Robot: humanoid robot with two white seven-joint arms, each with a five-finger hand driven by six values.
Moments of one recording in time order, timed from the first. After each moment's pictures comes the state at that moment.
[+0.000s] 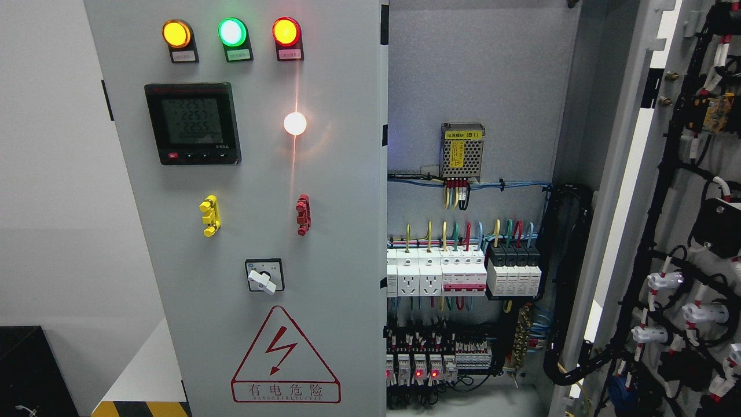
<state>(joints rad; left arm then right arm) 0.08 0.01 -0.26 -0.09 0.31 0.01 0.07 0.19 0.11 0.05 -0.23 0.00 -0.02 0.11</state>
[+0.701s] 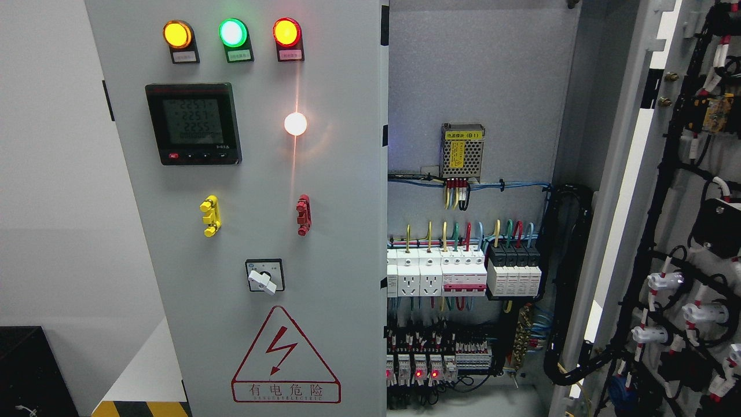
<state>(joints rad) 0.08 -0.04 -0.19 -0.02 0.29 0.01 0.07 0.43 0.07 0.05 -0.94 0.00 -0.02 0.11</state>
